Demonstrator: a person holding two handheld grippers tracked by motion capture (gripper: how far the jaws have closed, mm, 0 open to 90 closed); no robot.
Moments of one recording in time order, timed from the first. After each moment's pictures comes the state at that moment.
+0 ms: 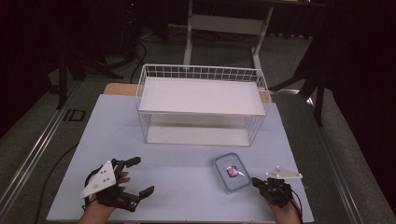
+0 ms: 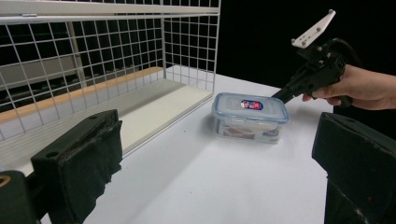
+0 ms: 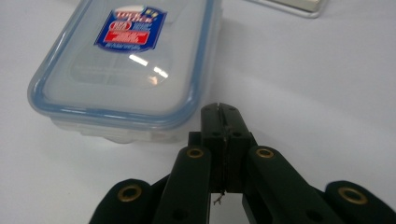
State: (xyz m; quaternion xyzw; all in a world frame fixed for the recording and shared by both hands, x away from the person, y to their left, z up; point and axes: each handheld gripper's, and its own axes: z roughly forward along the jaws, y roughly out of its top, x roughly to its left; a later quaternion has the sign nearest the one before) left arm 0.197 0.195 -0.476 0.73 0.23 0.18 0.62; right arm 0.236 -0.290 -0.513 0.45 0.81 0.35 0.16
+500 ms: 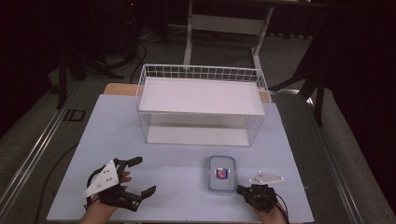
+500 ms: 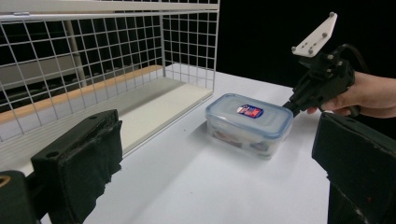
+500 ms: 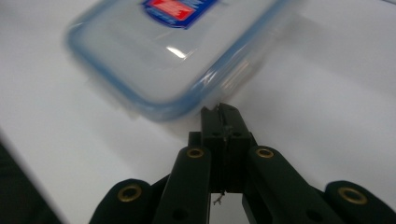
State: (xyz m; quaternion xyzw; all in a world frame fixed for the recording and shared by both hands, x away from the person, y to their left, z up) left arm 0.199 0.191 -0.476 0.73 0.23 0.18 0.61; right arm 0.225 -0.249 -0.522 0.40 0.84 0.37 0.10
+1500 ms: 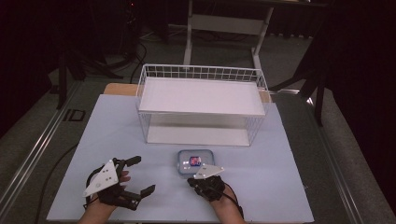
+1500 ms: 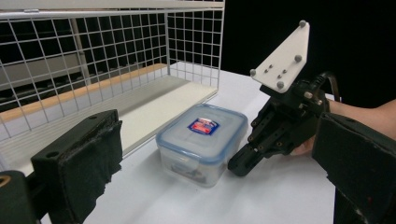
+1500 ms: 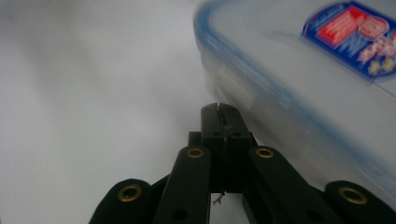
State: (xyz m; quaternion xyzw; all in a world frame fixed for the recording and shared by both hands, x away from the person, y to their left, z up) left arm 0.200 0.193 -0.478 0.73 0.24 0.19 0.61; right arm 0.253 -0.109 -0.536 0.27 0.88 0.38 0.10
